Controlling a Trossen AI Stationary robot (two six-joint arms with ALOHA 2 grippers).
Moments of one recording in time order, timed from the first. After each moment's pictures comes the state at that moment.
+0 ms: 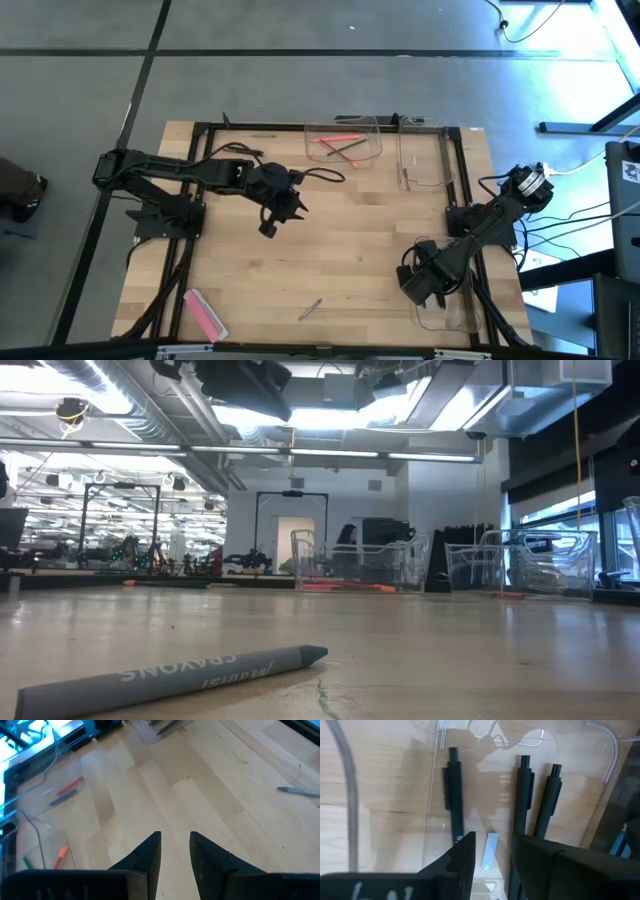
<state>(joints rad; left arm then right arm) 0.00 1.35 1.10 -0.49 0.11 0.49 0.76 1.58 0.91 -0.98 -0.10 2.19</state>
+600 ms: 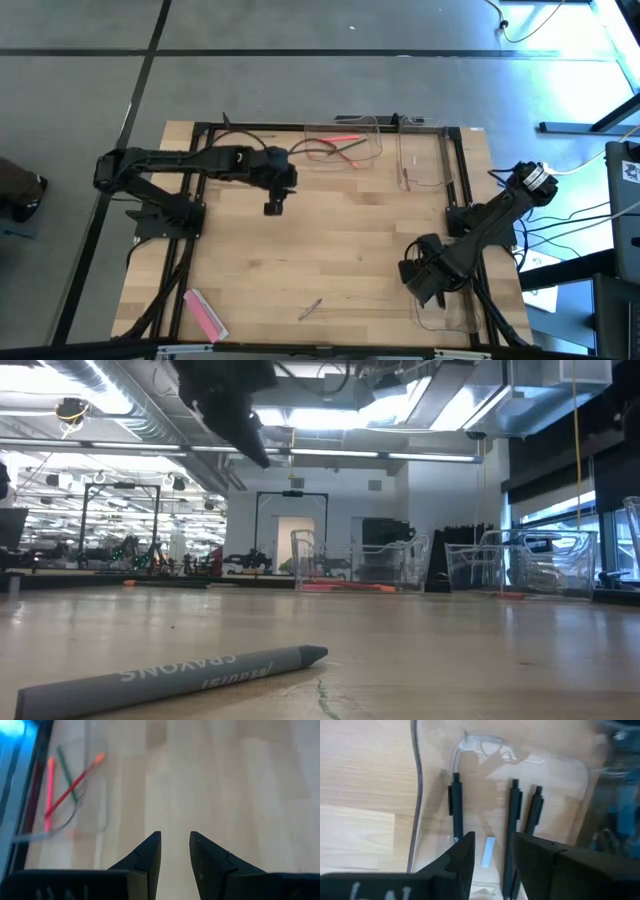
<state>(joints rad) 0.16 1.35 1.10 -0.64 -0.04 0.20 0.76 1.52 1.00 -1.15 -0.01 2.17</state>
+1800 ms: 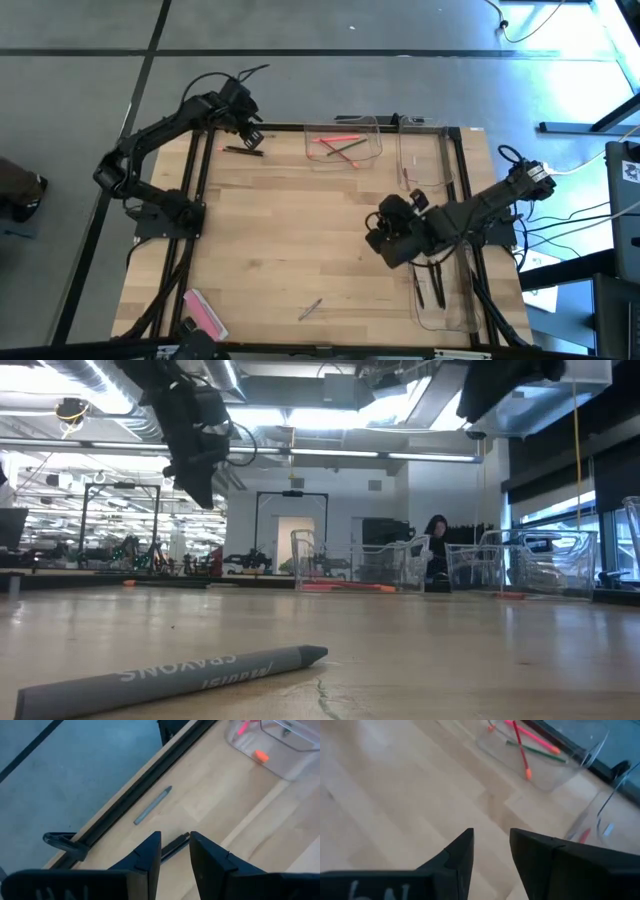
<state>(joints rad) 0.91 1.36 1.12 -0.78 -0.04 0.13 0.47 1.52 1.37 -1.24 0.74 1.18</state>
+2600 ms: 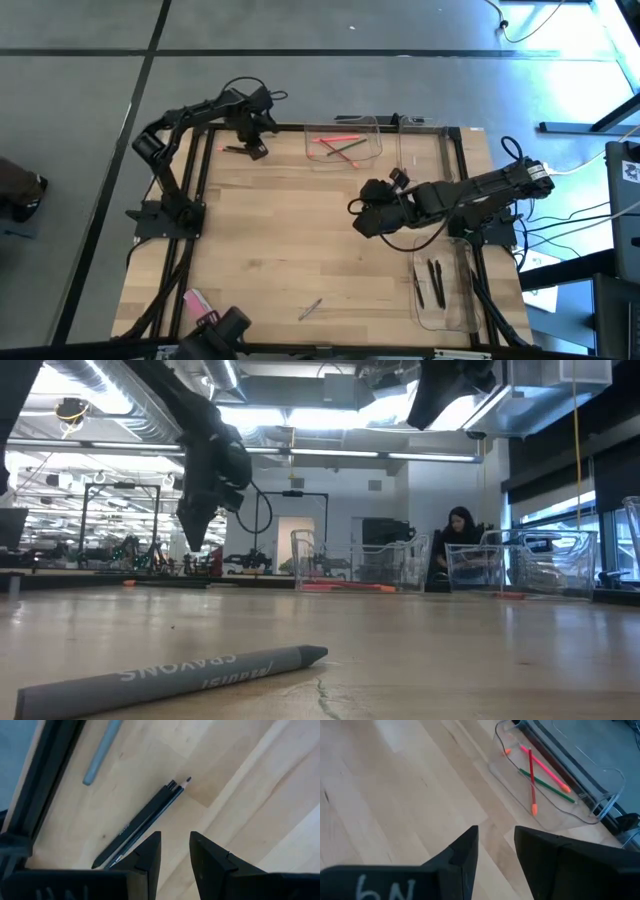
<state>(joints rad) 0.89 1.75 1.28 -1.04 -0.01 0.30 0.28 1.52 1.38 -1.01 0.69 0.70</state>
